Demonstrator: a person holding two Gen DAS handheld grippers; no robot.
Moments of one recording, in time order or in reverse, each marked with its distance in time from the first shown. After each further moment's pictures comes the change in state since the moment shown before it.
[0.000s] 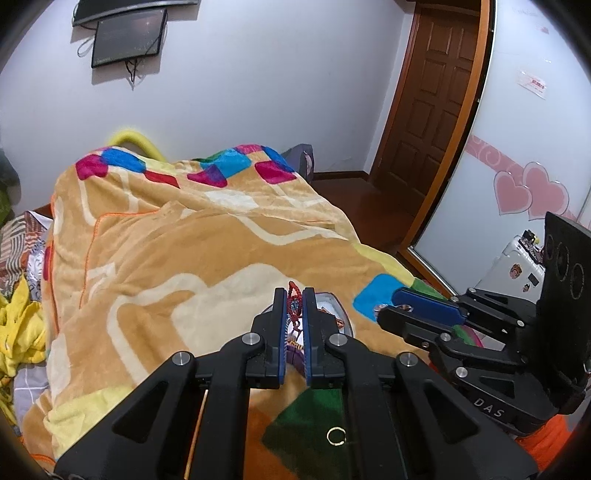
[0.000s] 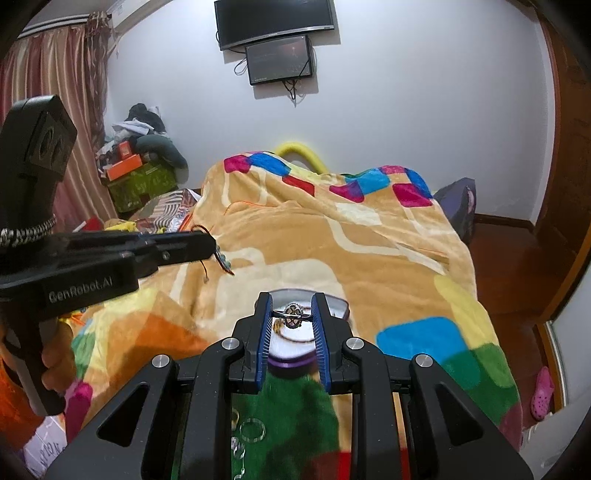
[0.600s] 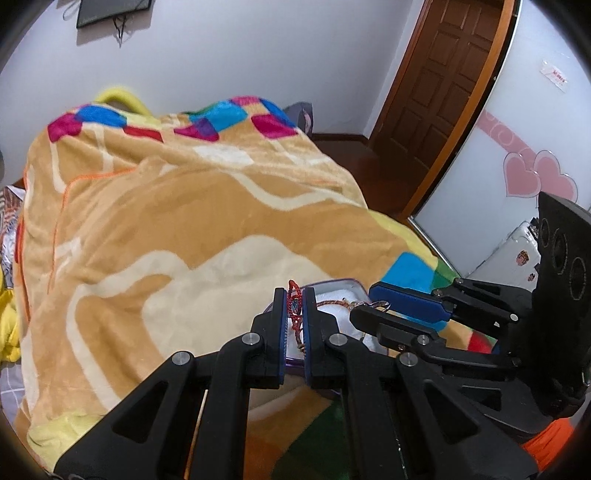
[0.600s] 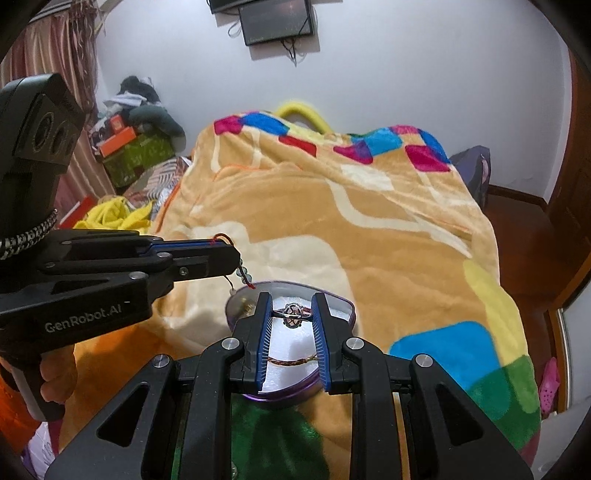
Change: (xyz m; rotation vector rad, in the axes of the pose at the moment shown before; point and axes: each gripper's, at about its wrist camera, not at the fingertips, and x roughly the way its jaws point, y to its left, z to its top) left arm 0.074 0.019 -0.001 -0.038 0.169 -0.040; right arm 0.059 -0.014 0.001 0.010 0.168 0.026
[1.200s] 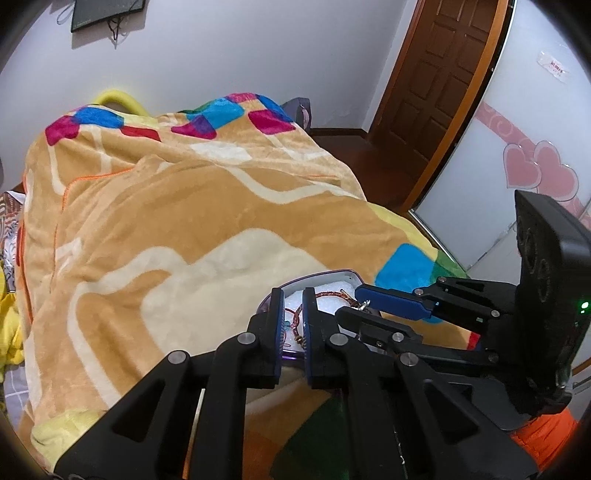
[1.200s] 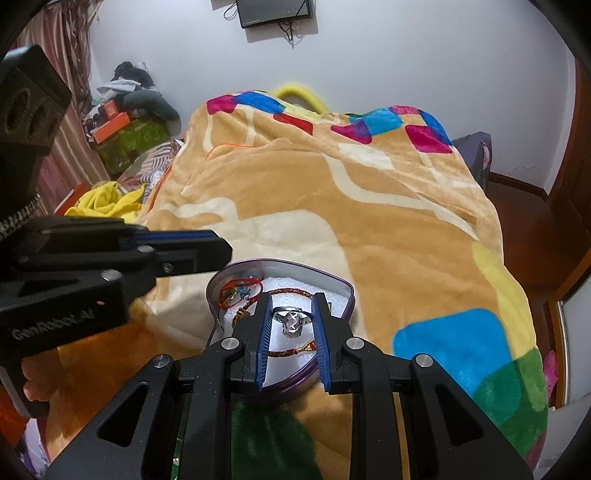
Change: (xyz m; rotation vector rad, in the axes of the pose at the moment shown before) left arm -0.008 -0.005 -0.002 0.027 0.001 0.019; right arm 0.012 -0.004 -0.005 -0.007 0.056 -0.014
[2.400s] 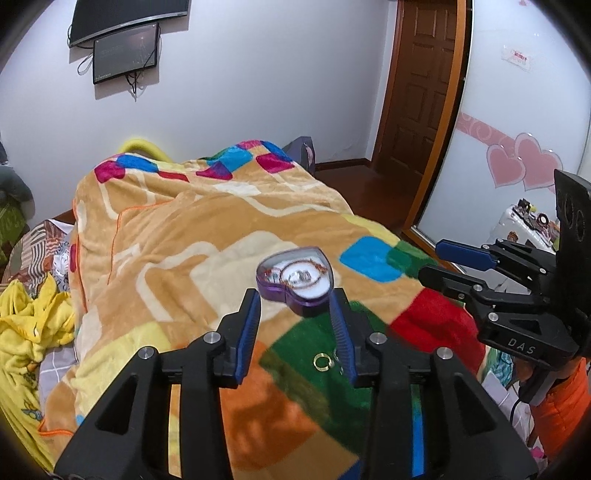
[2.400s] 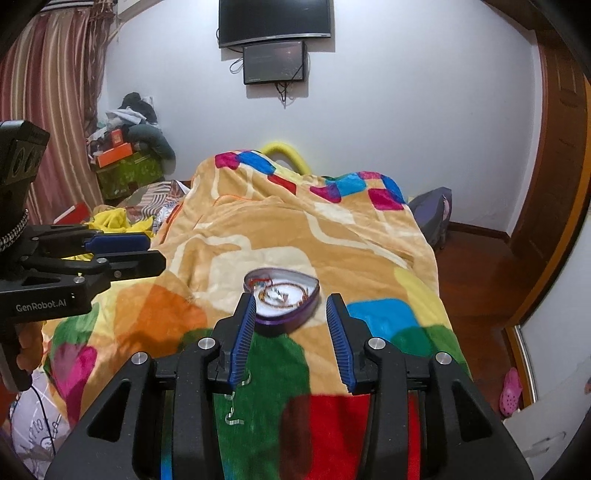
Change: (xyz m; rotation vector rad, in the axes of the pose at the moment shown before) left arm -0.127 -0.054 -0.069 0.081 -0.147 0.092; right arm -0.127 0.027 -0.042 -0.038 -0.203 -0.122
